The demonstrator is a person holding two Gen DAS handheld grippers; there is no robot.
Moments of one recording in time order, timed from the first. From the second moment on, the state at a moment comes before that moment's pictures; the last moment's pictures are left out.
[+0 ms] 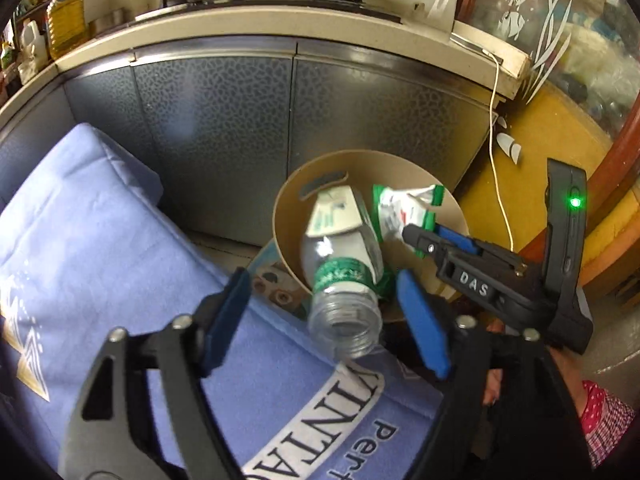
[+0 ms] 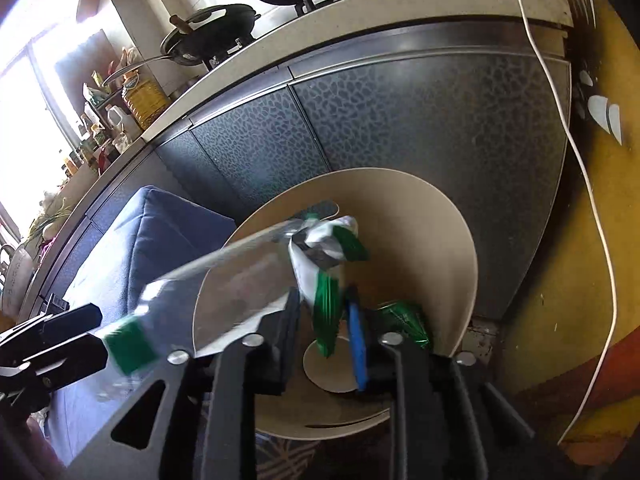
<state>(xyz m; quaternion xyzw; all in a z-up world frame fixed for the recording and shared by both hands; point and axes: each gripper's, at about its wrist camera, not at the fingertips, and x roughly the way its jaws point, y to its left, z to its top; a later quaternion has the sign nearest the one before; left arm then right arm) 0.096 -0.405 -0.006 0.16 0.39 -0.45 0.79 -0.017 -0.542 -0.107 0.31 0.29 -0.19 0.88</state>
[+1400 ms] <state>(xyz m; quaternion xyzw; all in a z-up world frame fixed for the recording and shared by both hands) 0.054 -0.153 0.029 0.05 0.29 -0.25 0.92 -0.046 -0.367 -0.009 0.28 0.20 -0.11 0.93</state>
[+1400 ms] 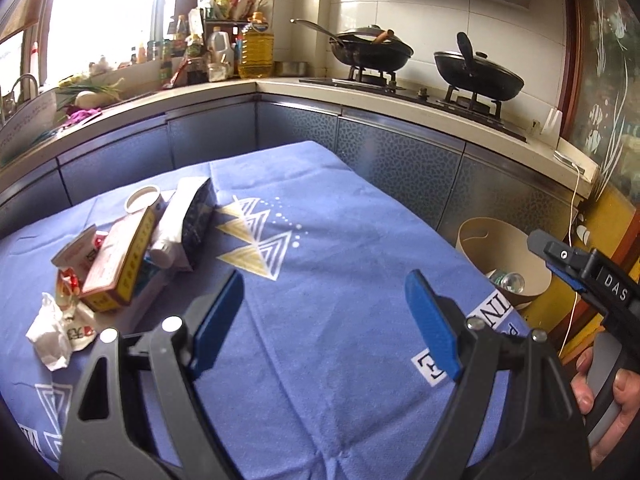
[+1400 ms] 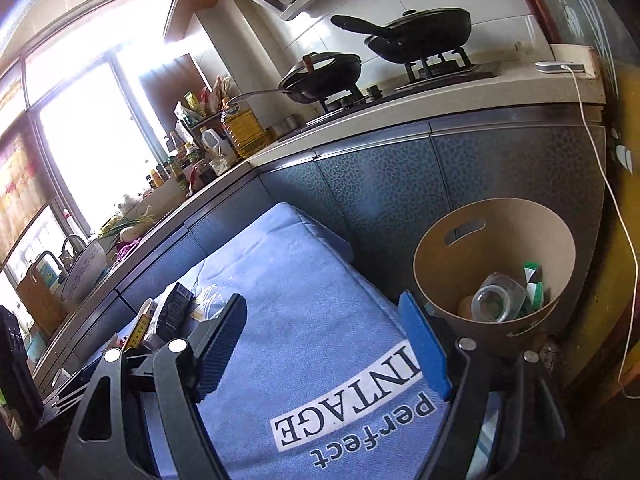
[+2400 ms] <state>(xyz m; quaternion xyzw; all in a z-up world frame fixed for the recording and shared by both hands) 0.032 -0.200 0.013 0.10 0.30 -0.27 0.91 -0.066 -0.376 -0.021 0.29 0.21 -0.11 0.93</state>
